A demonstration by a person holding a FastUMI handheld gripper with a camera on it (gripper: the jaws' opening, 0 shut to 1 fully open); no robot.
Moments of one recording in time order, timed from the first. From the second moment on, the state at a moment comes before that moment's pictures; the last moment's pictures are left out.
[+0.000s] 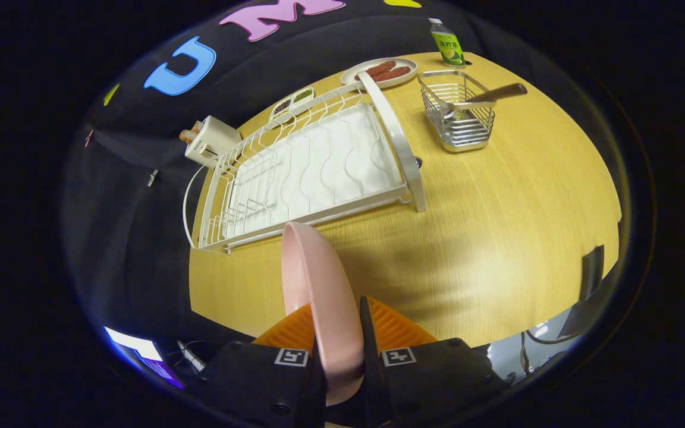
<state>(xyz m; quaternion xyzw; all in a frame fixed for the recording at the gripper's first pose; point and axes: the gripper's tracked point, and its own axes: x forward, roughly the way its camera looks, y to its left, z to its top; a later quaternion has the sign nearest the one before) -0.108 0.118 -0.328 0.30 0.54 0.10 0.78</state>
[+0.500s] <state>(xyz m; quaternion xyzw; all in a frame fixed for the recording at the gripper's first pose) -0.101 0.089 -0.355 0.33 0.53 0.07 0.78</state>
